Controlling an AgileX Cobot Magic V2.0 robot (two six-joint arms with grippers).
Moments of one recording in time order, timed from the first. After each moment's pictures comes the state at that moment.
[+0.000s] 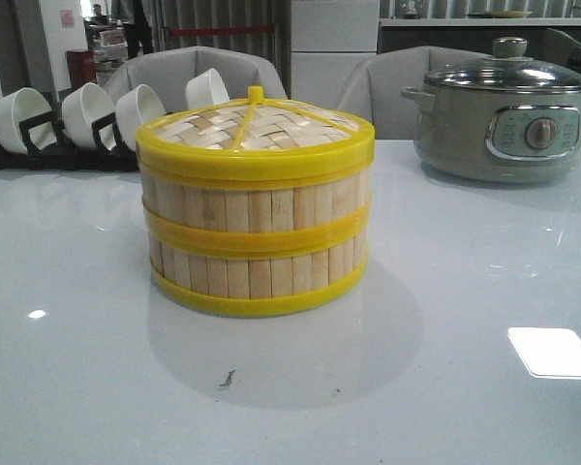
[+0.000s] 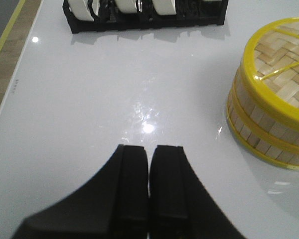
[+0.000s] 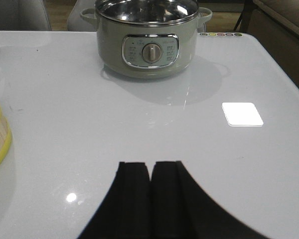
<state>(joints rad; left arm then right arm) -0.28 0.82 -1.02 0.24 0.88 -0.22 -0.09 0.50 -0.35 -0.04 0.20 0.08</state>
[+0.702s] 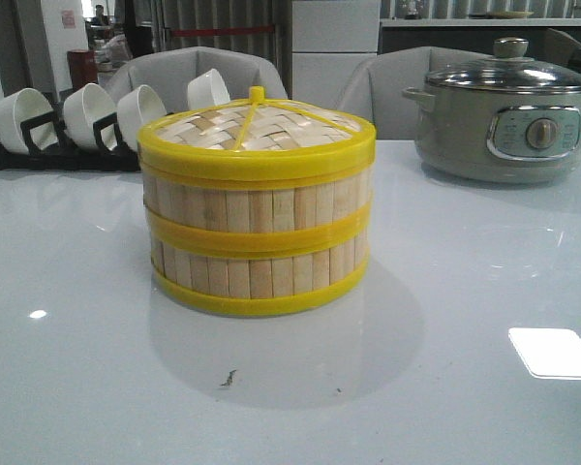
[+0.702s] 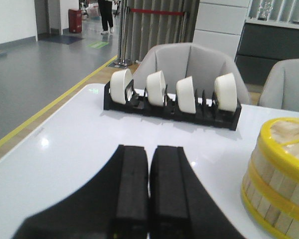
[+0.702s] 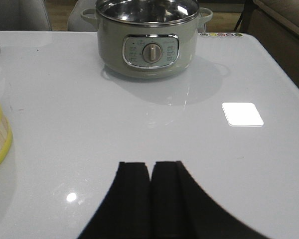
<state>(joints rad) 0.00 0.13 -0.28 0.09 0.31 -0.23 -0.09 0.50 -0.35 -0.04 0.20 0.08</state>
